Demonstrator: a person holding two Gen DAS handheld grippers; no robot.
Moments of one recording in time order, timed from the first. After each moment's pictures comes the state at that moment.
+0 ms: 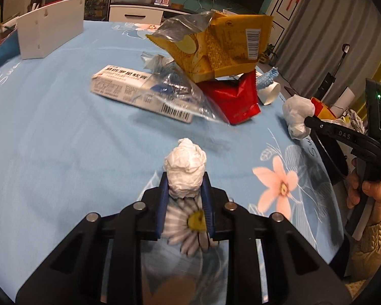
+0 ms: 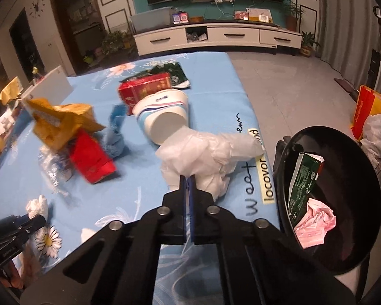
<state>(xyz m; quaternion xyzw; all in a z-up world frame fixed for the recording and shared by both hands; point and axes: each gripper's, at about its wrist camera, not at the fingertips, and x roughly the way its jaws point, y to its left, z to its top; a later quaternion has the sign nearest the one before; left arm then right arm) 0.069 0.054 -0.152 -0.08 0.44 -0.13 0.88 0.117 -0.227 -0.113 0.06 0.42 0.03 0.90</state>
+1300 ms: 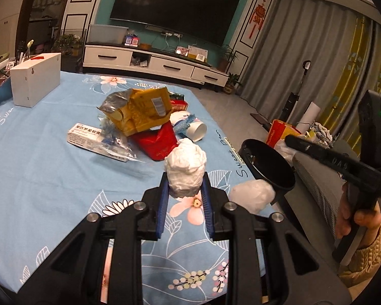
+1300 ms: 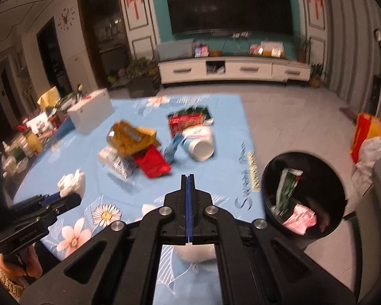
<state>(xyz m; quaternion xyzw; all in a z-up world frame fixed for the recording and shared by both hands) -0.004 0.017 -0.059 -0.09 0.33 -0.20 0.92 0.015 -0.213 -0.021 0.05 0.36 0.08 0.93</state>
